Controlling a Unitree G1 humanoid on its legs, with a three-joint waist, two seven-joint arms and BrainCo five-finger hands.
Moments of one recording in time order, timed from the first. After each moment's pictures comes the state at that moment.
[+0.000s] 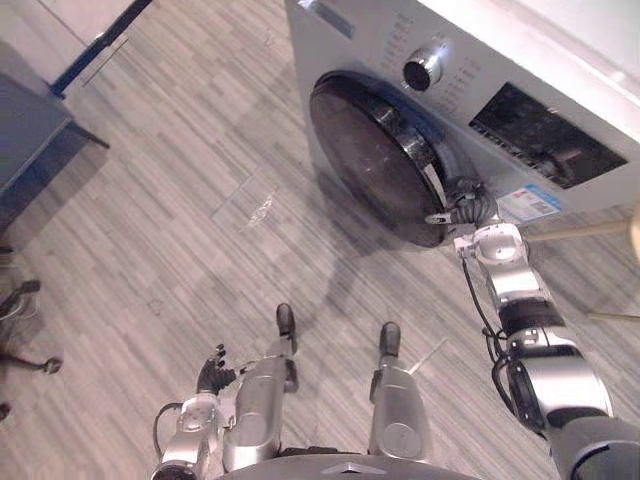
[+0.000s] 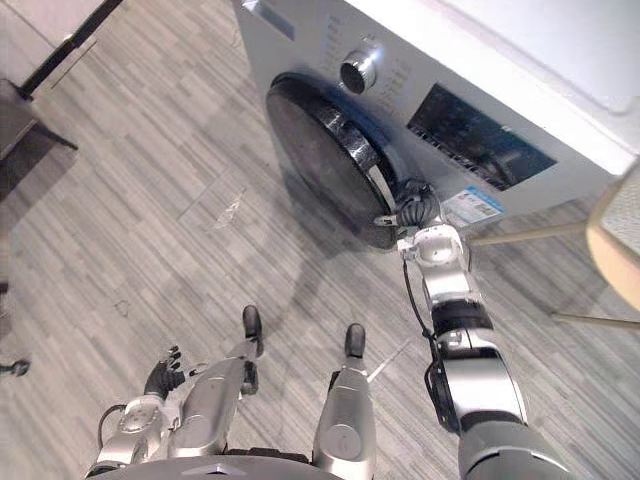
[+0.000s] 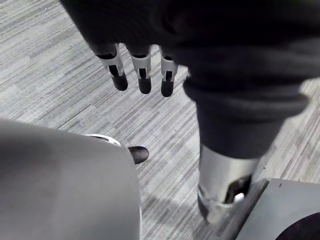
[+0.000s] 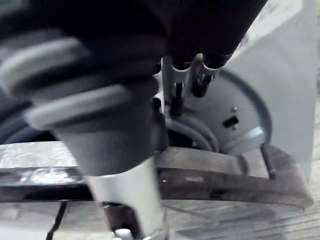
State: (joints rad) left arm 0.12 0.08 -0.08 0.63 -0.16 -0.02 0.14; right arm -0.68 -0.54 0.04 0.72 -0.12 0.03 -0.11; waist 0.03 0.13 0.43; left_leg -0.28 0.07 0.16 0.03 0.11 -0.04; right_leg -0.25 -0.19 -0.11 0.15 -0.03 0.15
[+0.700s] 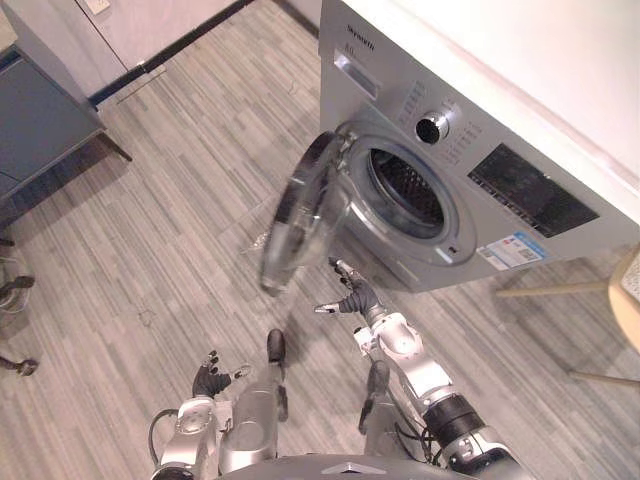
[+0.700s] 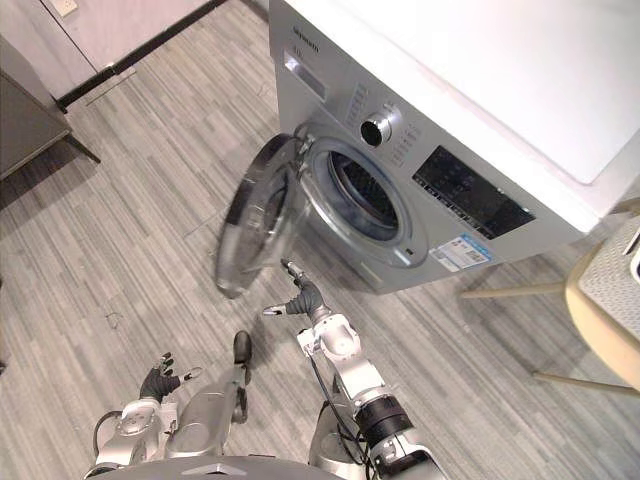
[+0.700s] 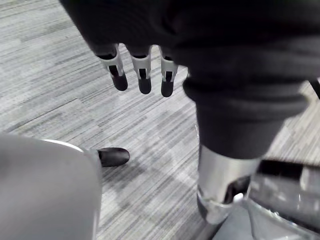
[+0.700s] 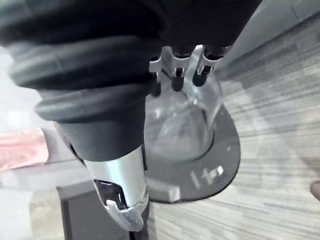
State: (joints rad) left arm 0.11 0.08 -0.04 0.65 -0.11 0.01 0.17; right arm -0.12 -0.20 0.26 0.24 0.00 -0.02 0.04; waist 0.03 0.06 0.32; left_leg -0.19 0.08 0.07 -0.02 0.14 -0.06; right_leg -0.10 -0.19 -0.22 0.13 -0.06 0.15
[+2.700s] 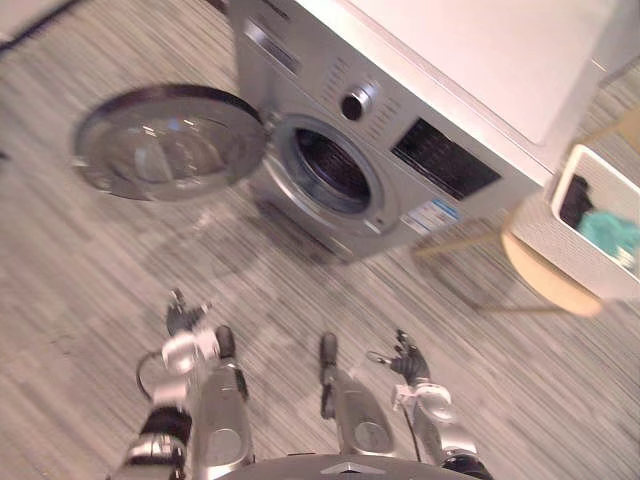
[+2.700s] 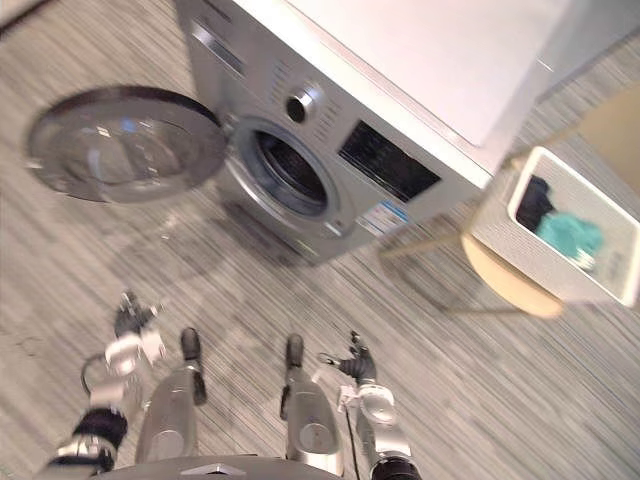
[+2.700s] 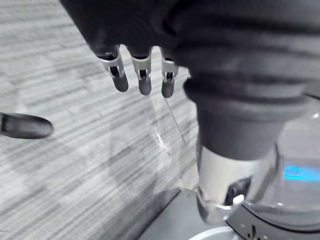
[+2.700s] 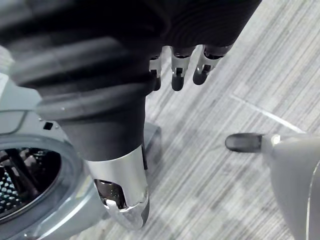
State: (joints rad) left arm -0.03 0.11 0.02 0.67 -0.31 -0.10 0.30; right arm 0.05 -0.12 -0.11 0.71 0.14 -0.07 -0.04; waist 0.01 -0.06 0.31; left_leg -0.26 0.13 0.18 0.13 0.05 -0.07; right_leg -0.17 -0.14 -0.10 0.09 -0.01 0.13
